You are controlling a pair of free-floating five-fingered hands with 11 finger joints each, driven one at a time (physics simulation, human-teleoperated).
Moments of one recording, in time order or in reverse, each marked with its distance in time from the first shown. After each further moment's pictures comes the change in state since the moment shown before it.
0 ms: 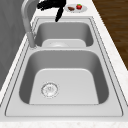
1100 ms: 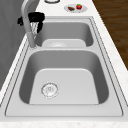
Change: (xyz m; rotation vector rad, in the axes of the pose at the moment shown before) left hand 0.000 0.000 0.000 0.000 0.000 0.000; right hand -0.070 0.121 -0.098 -0.005 0.002 0.029
